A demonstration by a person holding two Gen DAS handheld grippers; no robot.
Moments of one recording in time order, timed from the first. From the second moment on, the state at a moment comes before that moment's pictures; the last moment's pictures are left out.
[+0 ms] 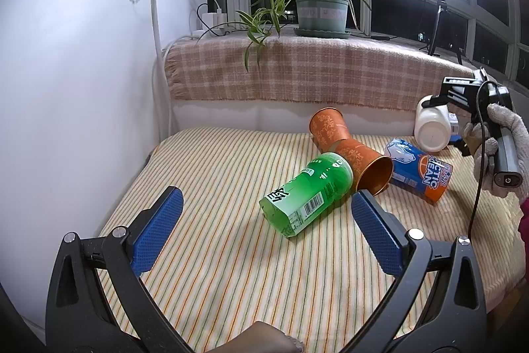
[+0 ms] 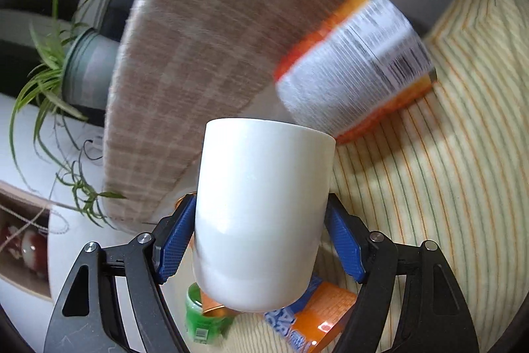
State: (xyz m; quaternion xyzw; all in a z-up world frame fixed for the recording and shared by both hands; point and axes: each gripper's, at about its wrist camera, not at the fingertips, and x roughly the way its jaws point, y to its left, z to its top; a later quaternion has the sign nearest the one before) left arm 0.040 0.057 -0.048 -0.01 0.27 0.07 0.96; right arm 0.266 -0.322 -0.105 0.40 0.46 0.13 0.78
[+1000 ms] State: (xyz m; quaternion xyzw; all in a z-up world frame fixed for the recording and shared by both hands) left arm 0.025 0.061 -0.053 -0.09 0.37 -0.06 0.92; right arm 0.107 -0.216 -0.087 0.14 0.52 0.25 0.80
